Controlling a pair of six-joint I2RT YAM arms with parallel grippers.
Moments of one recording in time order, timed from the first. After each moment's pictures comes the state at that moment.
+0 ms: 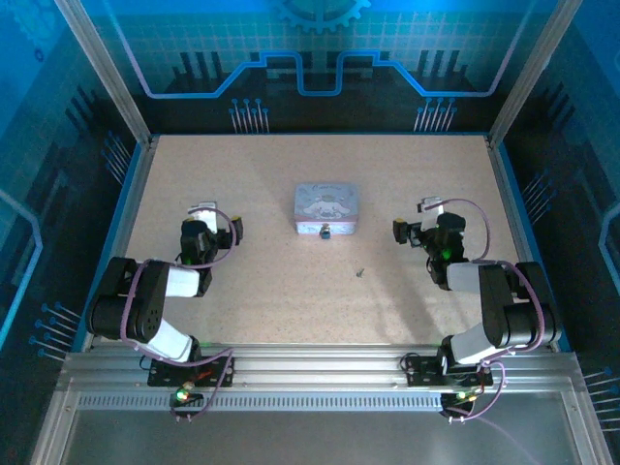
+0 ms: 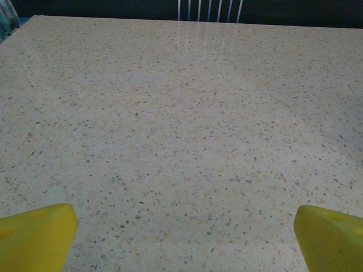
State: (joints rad) left arm -0.03 1.54 0.35 0.82 -0.10 -0.09; right arm 0.03 1.49 0.42 0.63 -0.09 -0.07
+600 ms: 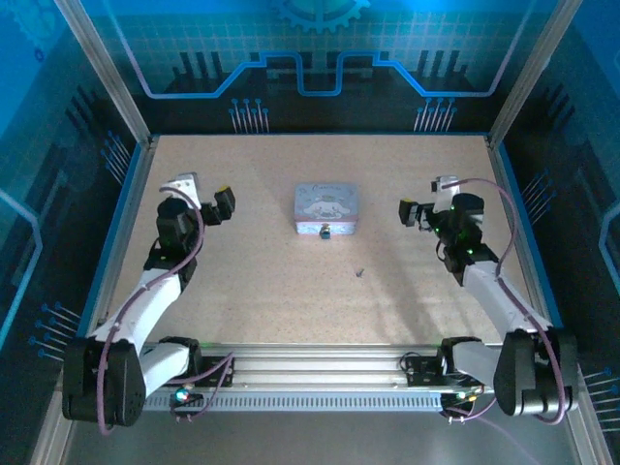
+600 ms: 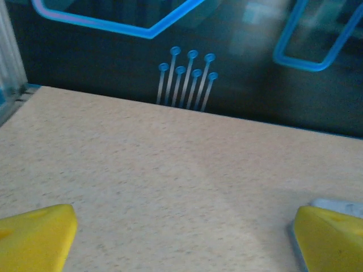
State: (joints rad) left arm -0.03 1.07 0.60 0.23 -0.01 -0.27; right arm 0.04 1.11 0.64 0.05 -0.13 0.07
